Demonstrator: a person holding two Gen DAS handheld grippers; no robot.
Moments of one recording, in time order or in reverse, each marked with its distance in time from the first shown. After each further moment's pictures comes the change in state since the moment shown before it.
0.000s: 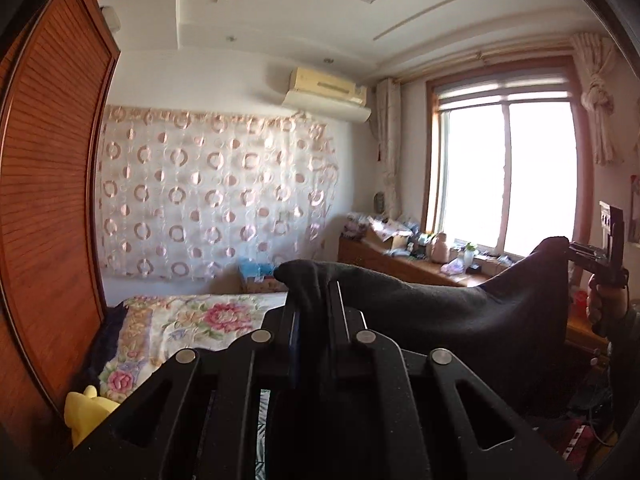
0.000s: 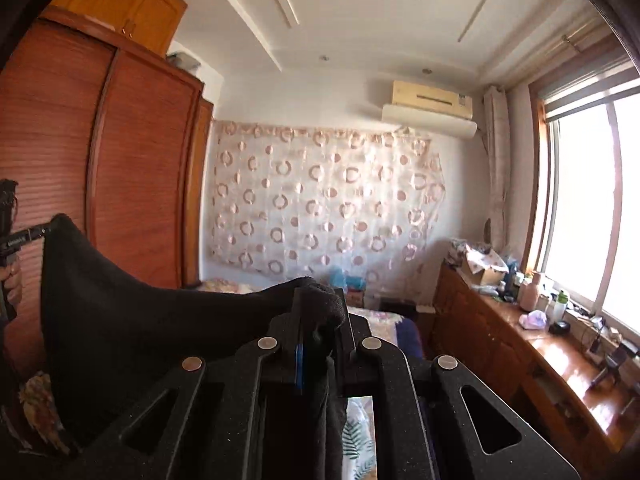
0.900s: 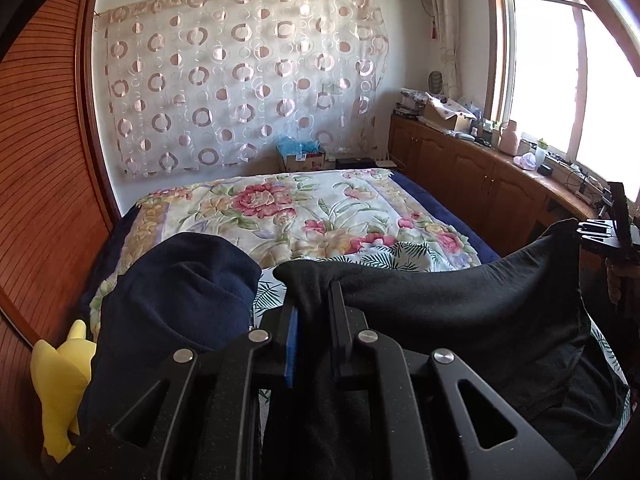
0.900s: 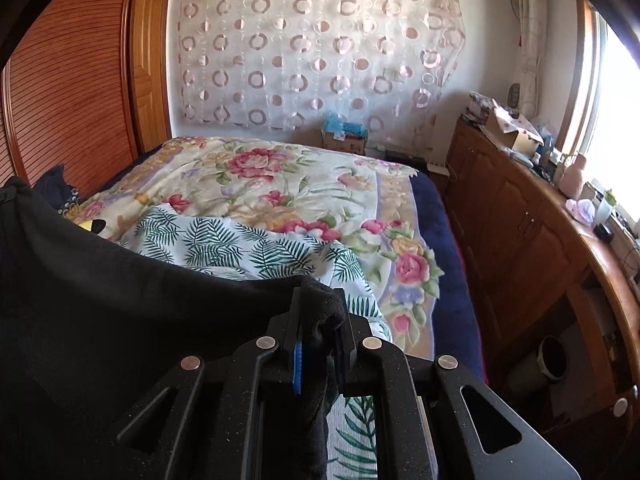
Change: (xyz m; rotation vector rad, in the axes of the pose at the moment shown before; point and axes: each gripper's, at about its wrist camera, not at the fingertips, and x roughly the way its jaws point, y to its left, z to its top) left arm 0.235 0.046 -0.134 0.004 0.415 0.155; right arm 0.344 -0.009 -0.087 0.048 0.507 0.014
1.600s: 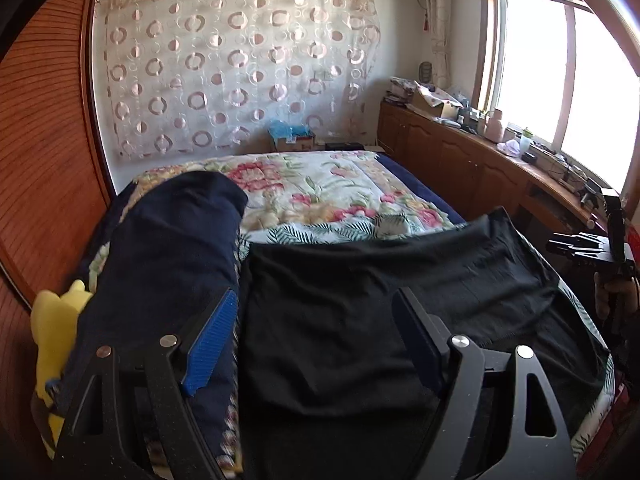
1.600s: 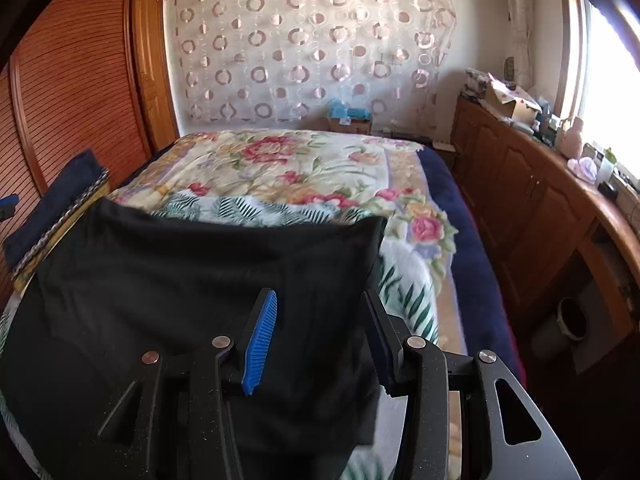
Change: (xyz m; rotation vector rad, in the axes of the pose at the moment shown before) left arm -0.062 -0.018 -0.060 -0.018 0.048 -0.035; right arm -0.055 0.032 -0.092 0.086 0.016 0.068
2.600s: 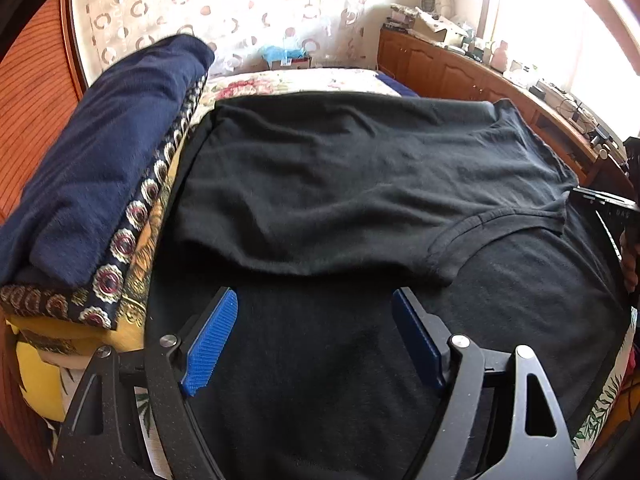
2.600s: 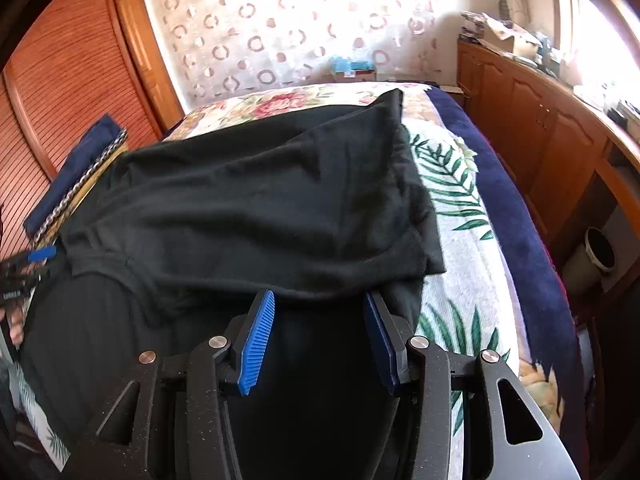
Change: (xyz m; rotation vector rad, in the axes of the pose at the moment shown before) left arm 0.048 -0.026 -0.097 0.011 0.264 0.015; right arm 0.001 -0.022 -0.032 0.142 0.122 0.066
